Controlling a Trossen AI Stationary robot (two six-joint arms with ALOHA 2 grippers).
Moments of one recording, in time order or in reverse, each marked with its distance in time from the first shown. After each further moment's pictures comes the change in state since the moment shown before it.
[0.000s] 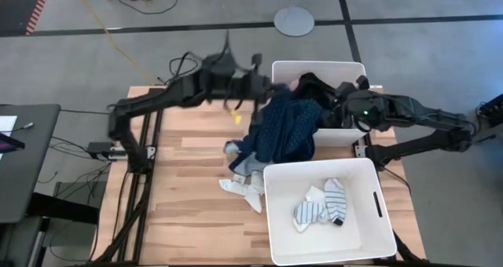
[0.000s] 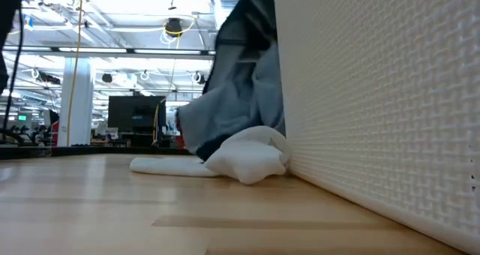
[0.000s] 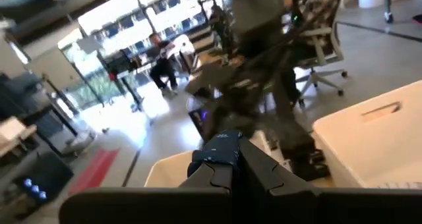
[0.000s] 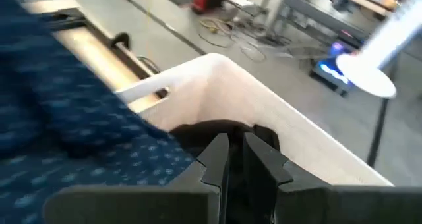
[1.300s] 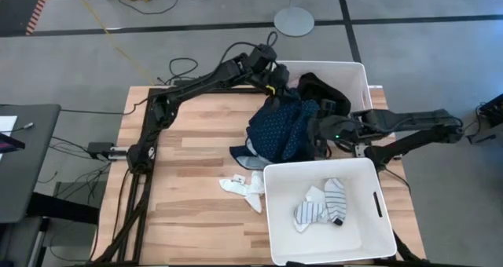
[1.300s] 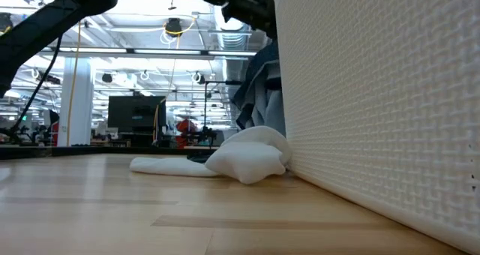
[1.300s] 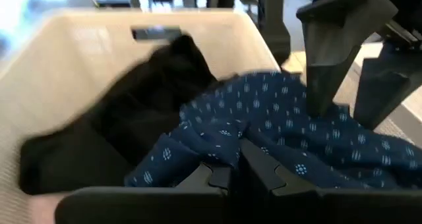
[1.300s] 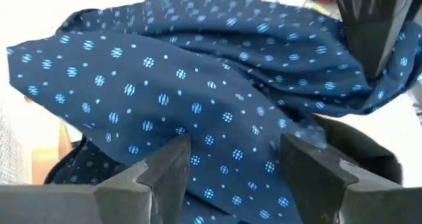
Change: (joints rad) left arm 0.245 0.472 0.331 -0.314 0.446 -0.168; right arm 0.160 0.155 -0.073 -0.006 -0.244 -0.258
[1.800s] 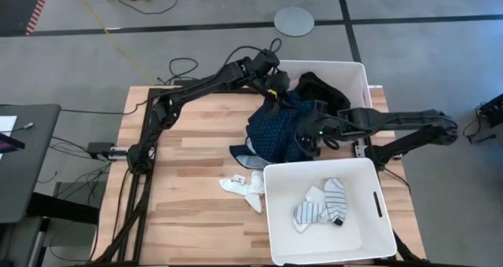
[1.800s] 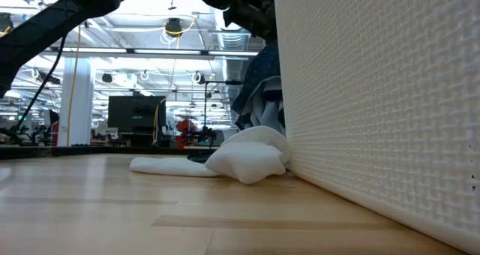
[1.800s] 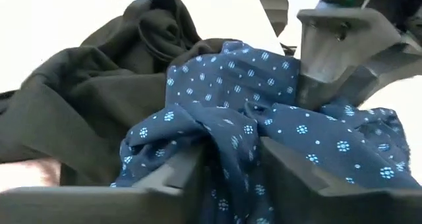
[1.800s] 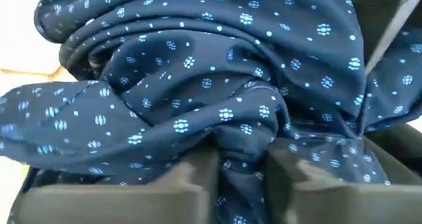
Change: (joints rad) left arm -0.009 0.027 0.000 -0.087 0.000 0.018; right arm -0.108 0.108 0.000 0.003 -0.052 -0.054
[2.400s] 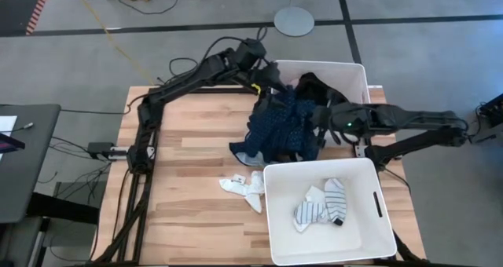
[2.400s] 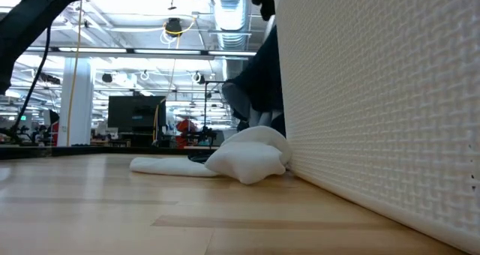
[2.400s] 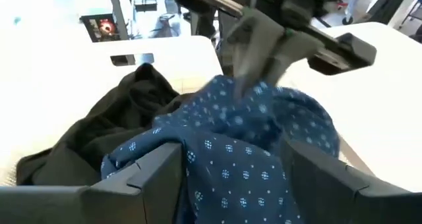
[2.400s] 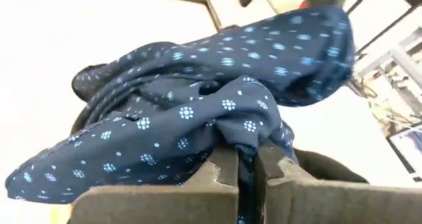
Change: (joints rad) left arm -0.029 -0.176 0.000 -0.066 0.013 0.031; right arm 0.034 -0.176 0.000 0.172 0.046 0.013
